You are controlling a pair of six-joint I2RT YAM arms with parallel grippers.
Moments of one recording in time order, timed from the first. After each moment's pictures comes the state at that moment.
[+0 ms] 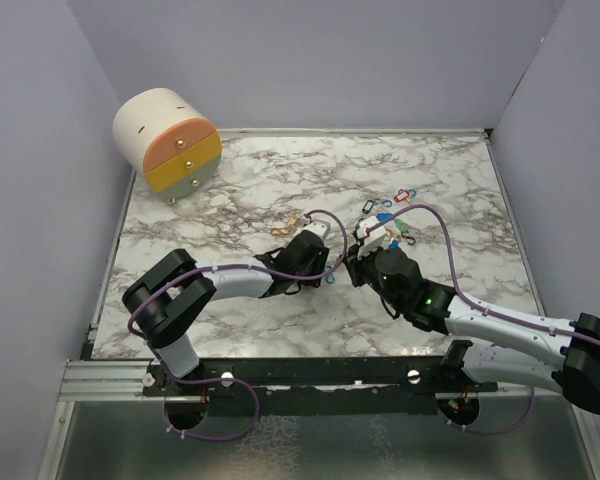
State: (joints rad) left arm -0.88 1.67 0.81 0.07 -0.17 -0.42; right arm 0.97 1.05 0.54 0.18 0.37 0.14
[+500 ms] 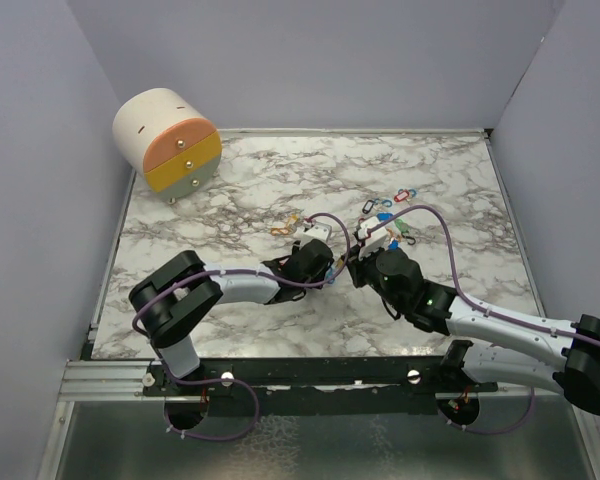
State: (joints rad) left arm -0.95 1.69 0.81 0.08 -0.36 -0.47; right arm 0.97 1.03 0.54 0.17 0.38 0.14
